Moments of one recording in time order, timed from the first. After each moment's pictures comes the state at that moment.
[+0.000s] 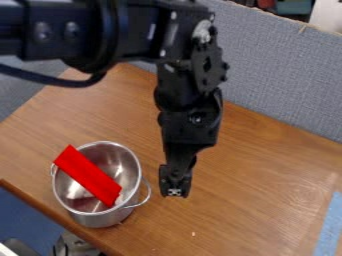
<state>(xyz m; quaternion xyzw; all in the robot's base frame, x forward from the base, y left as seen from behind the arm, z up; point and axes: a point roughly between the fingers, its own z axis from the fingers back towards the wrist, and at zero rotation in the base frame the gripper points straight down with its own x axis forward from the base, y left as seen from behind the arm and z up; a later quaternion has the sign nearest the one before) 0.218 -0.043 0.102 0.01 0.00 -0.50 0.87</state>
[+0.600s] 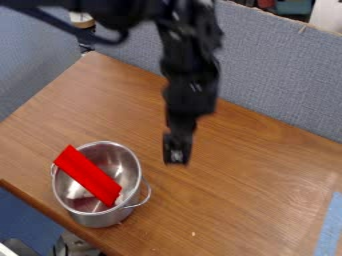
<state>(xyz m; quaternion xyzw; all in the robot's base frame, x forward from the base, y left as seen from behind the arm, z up) 0.248 -0.041 0.092 0.00 0.02 -0.56 0.83</state>
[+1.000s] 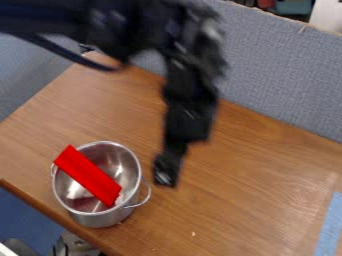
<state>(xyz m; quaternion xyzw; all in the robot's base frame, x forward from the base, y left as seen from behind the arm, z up) 0.230 -0.017 0.101 -0.01 0.03 -0.54 0.84</state>
